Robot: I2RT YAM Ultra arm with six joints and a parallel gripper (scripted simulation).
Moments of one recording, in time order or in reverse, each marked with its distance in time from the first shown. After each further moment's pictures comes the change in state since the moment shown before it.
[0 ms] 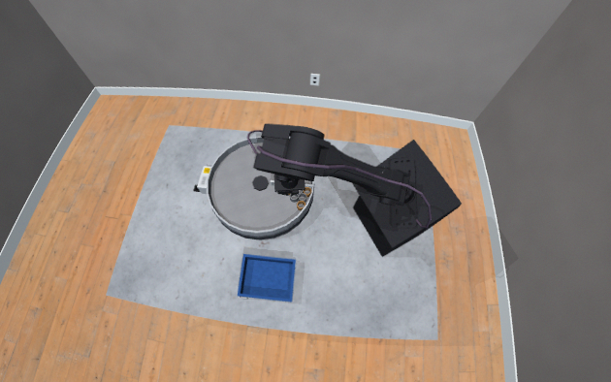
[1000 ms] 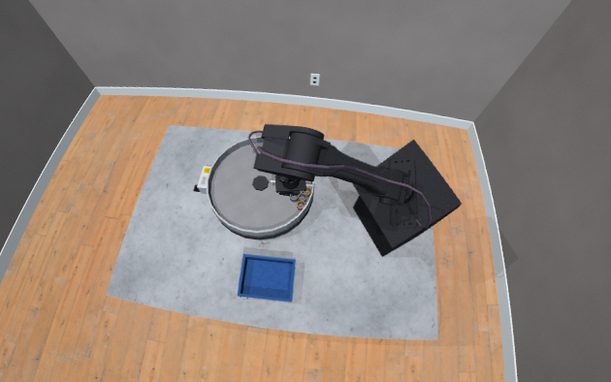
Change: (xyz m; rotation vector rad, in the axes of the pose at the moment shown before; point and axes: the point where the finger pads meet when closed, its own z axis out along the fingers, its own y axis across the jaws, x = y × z) arm 0.002 -0.004 0.001 0.005 0.002 0.001
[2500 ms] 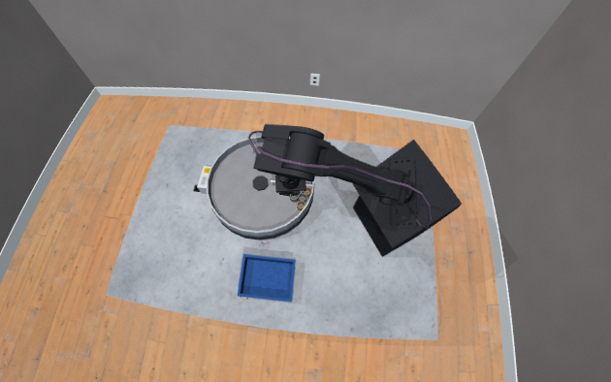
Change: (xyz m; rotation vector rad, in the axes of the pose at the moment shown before) arm 0.000 0.000 0.000 0.000 0.000 0.001
